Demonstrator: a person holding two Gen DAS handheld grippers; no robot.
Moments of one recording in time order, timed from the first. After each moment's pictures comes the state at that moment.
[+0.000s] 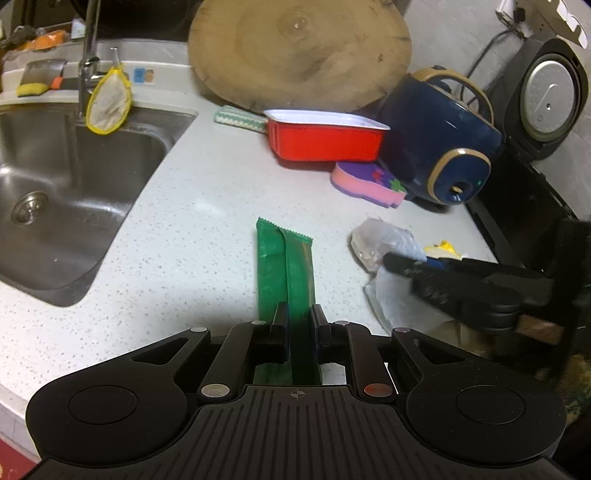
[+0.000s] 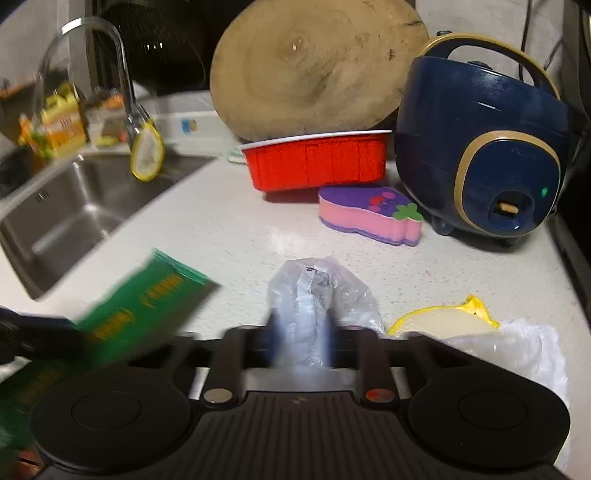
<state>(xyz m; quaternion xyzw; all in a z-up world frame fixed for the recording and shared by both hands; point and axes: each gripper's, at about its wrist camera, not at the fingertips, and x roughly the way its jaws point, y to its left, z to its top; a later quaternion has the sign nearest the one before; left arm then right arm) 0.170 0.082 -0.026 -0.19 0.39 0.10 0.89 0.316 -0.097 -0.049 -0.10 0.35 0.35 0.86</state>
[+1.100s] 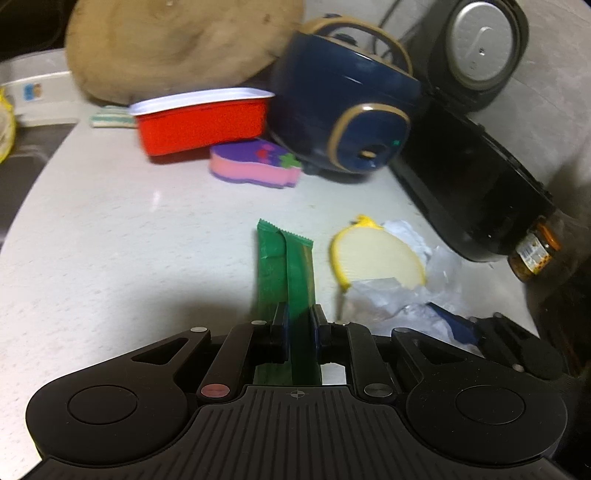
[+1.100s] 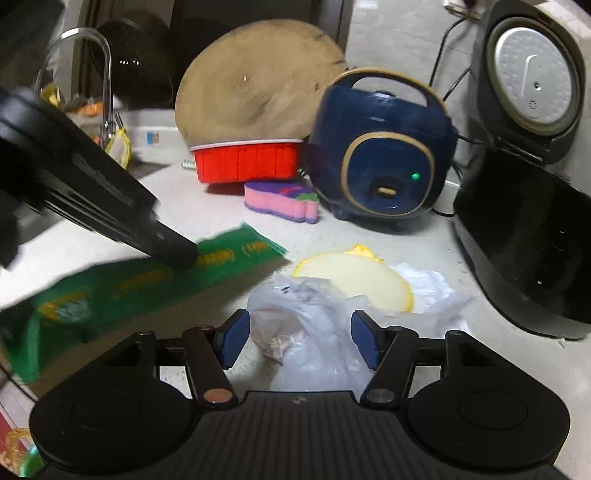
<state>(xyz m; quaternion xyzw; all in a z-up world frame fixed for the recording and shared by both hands) 0.239 0.017 -0.036 -0.16 0.41 -0.01 0.90 0.255 -0.187 -0.058 -0.14 0.28 0.27 0.91</state>
